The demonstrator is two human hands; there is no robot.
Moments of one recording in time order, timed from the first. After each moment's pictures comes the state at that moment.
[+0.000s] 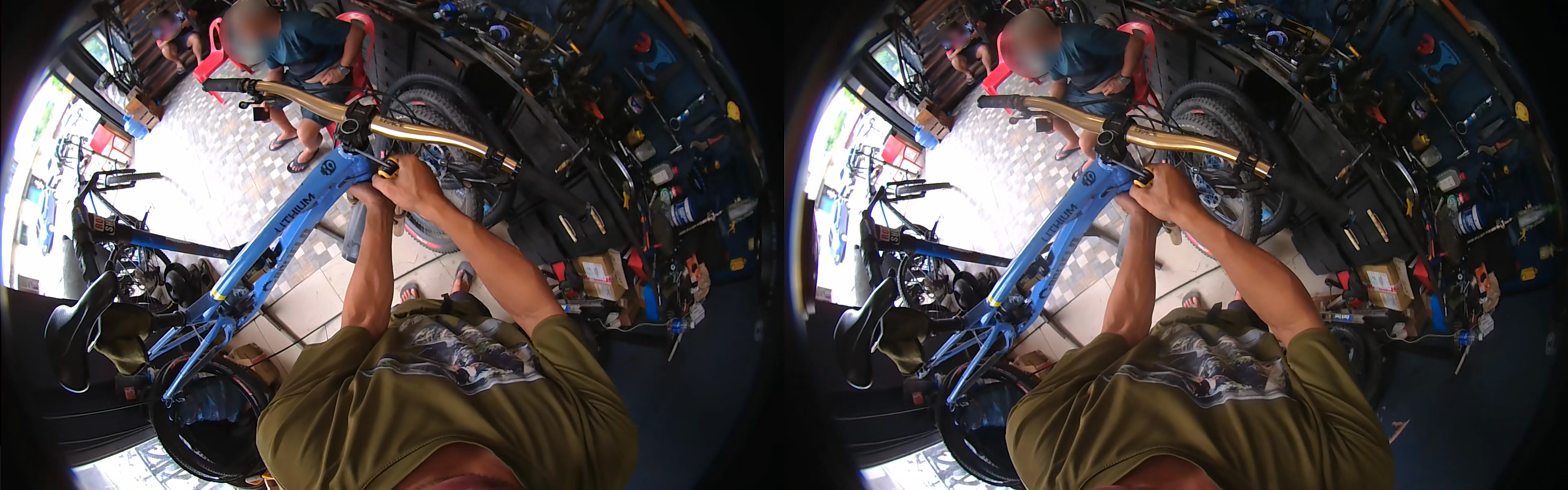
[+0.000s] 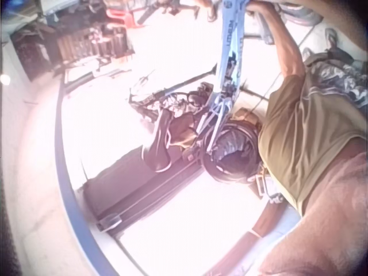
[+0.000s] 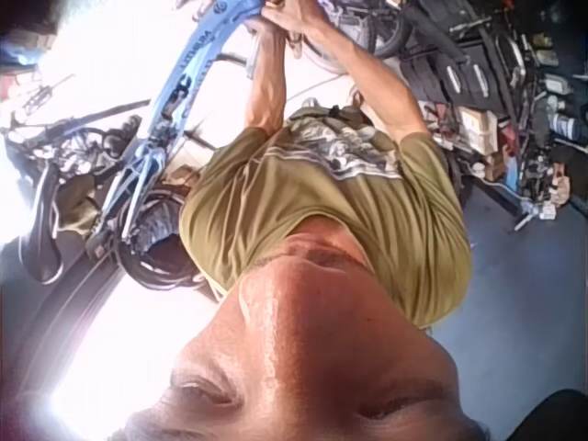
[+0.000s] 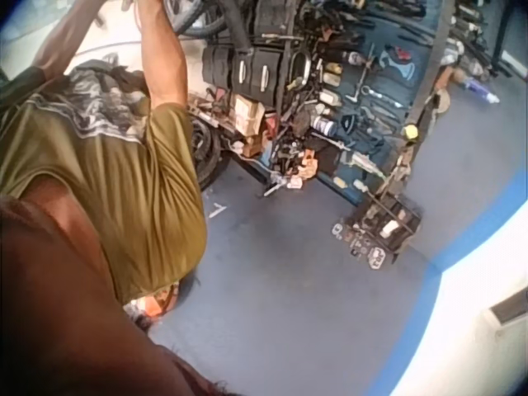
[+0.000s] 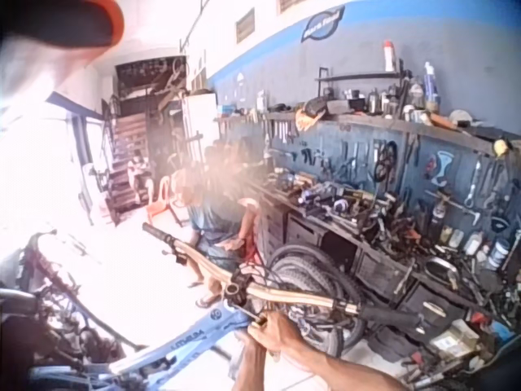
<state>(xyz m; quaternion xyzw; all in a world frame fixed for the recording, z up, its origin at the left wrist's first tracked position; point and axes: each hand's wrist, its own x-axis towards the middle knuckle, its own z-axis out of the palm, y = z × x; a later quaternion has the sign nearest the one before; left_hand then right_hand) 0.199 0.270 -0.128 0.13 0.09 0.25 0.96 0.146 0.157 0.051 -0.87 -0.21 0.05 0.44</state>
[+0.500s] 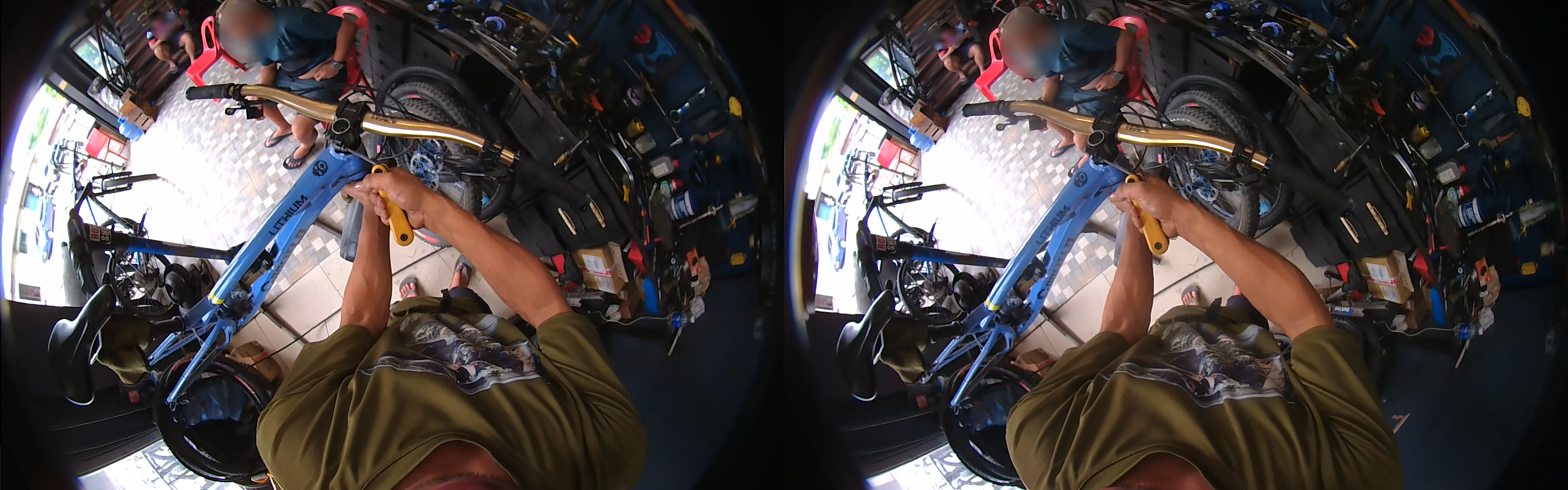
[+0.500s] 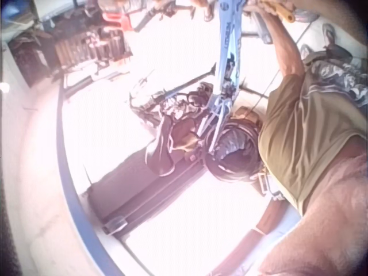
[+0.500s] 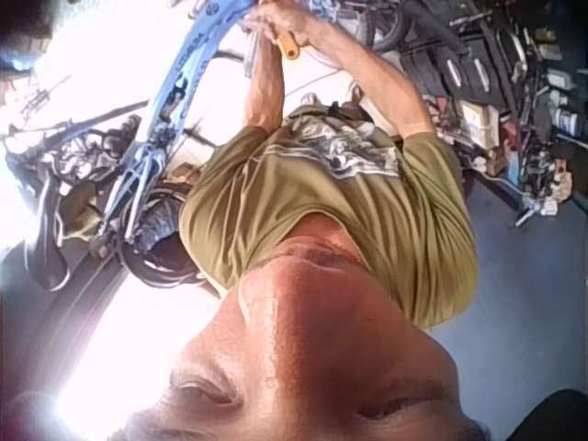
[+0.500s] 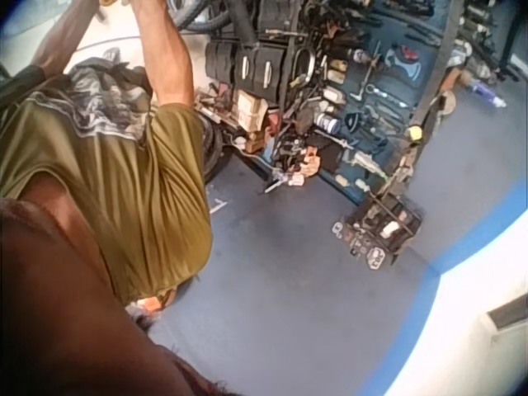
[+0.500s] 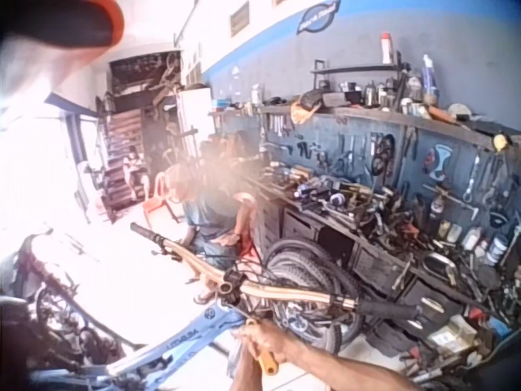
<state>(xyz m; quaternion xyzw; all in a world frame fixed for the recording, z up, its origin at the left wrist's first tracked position) 0.182 0.266 -0.117 0.14 0.13 0.25 0.95 0.143 0.157 0.045 -0.50 -0.08 0.46 0.73</state>
